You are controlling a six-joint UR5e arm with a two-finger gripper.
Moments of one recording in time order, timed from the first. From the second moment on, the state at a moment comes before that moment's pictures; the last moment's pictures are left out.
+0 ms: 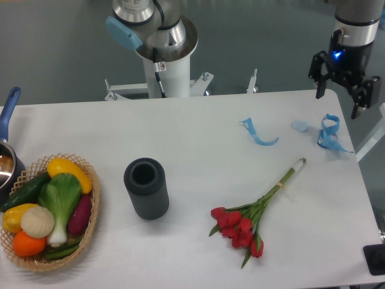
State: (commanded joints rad) arm 2.94 -1.75 -1.51 -1.18 1.40 1.85
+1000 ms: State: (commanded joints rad) arm 2.90 -1.80 -1.58 -1.18 1.40 1.79
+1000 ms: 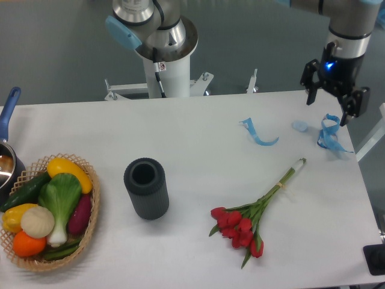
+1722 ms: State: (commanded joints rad) arm 2.79 -2.02 -1.62 -0.97 1.40 1.51
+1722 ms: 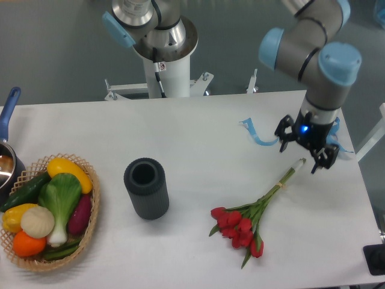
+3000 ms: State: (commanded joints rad) arm 2.72 -2.14 -1.65 -0.84 1.39 1.44
